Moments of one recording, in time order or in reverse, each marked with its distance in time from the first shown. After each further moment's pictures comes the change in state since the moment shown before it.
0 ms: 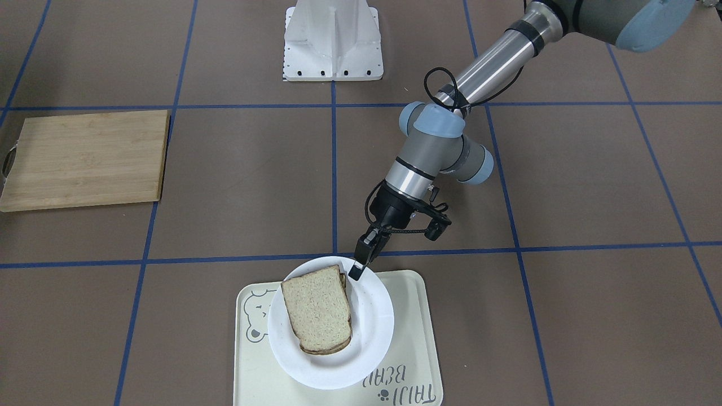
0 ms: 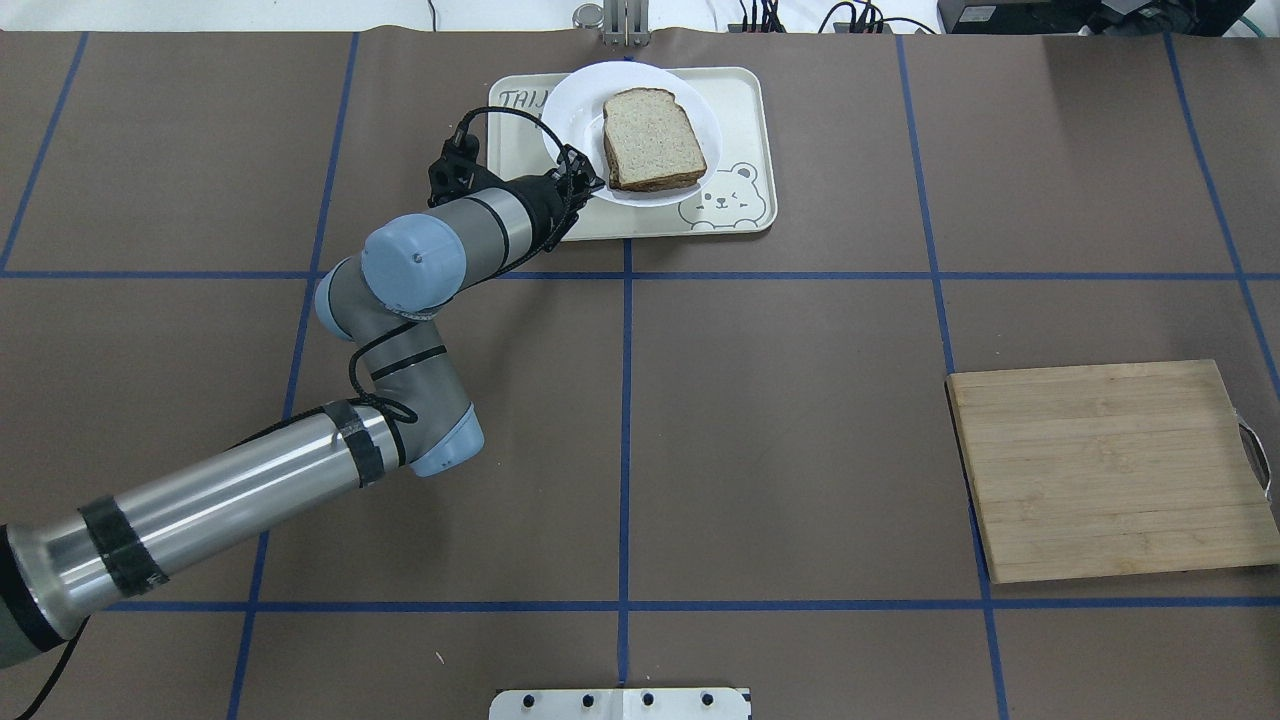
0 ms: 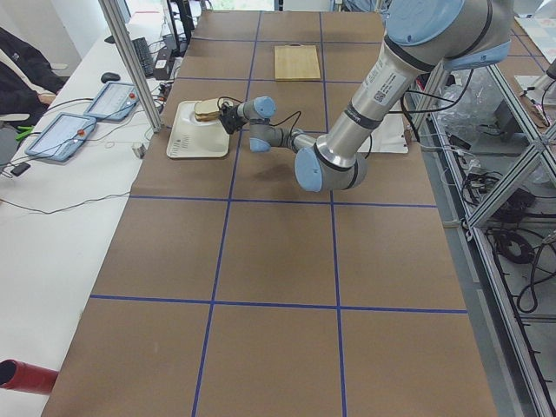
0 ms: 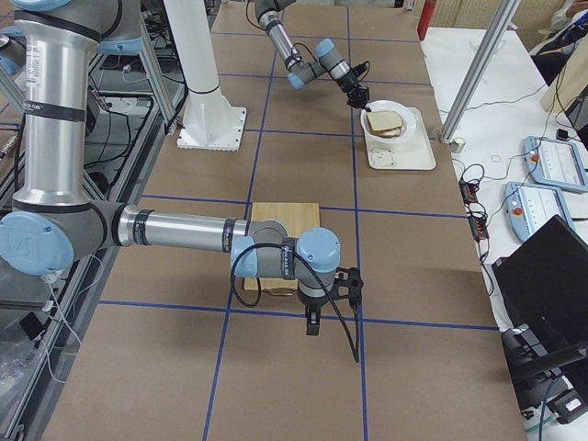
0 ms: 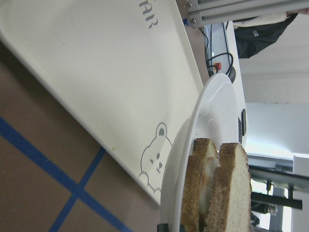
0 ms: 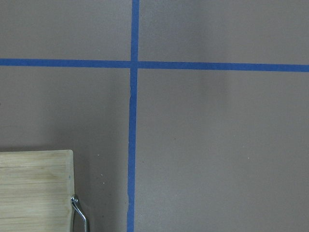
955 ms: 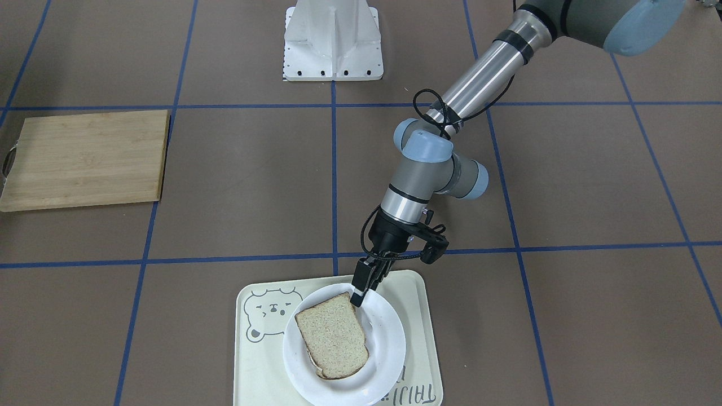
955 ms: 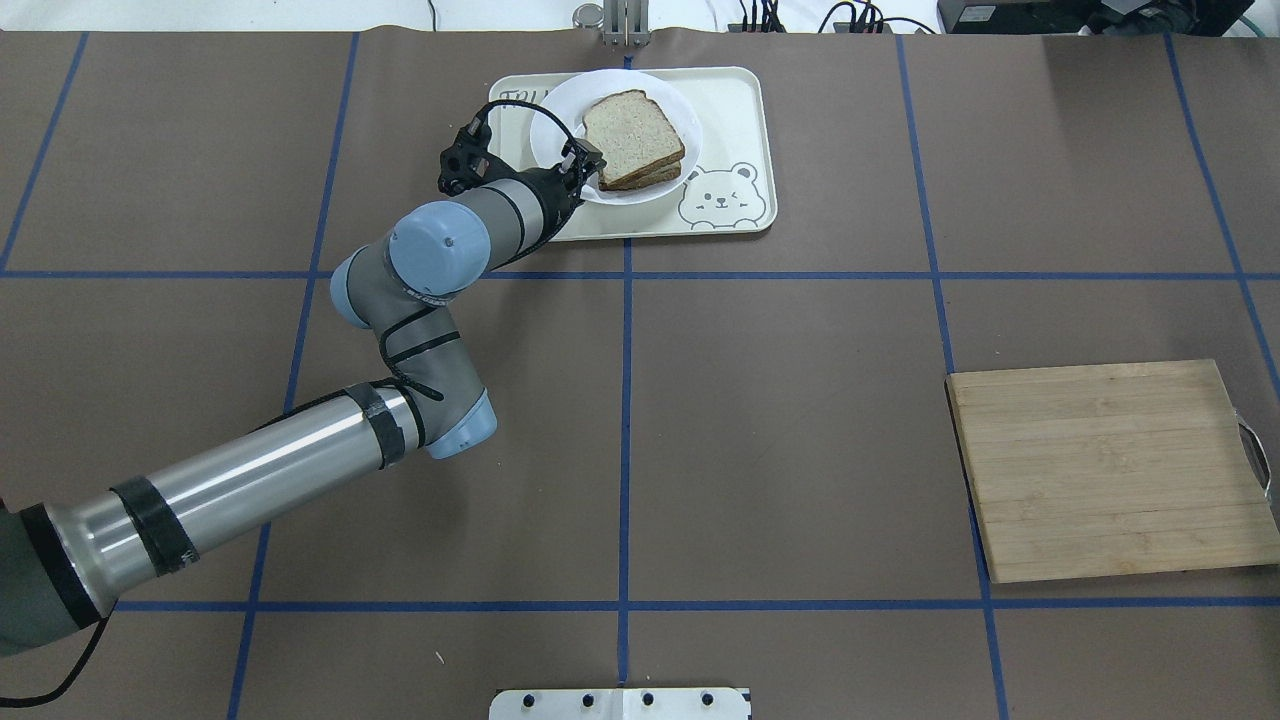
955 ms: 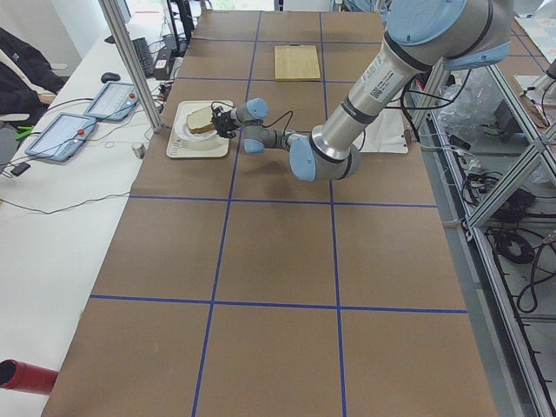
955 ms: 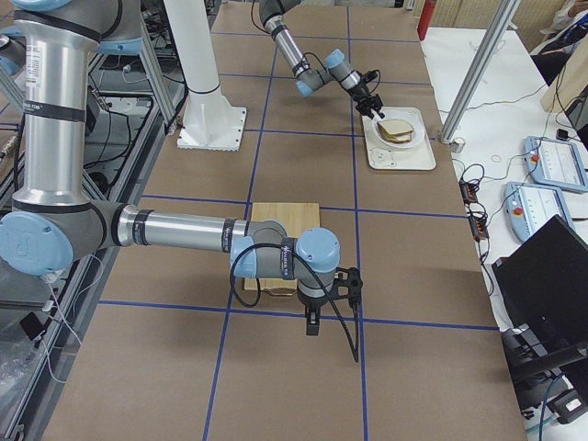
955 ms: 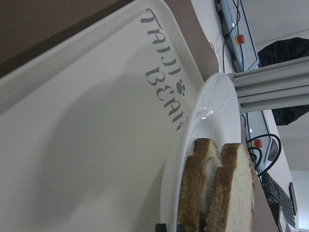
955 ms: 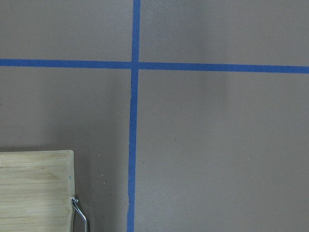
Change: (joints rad) left arm -0.008 -0.046 0.096 0.013 0.008 0.111; right arm 0.000 -0.006 0.002 0.002 0.000 -0.004
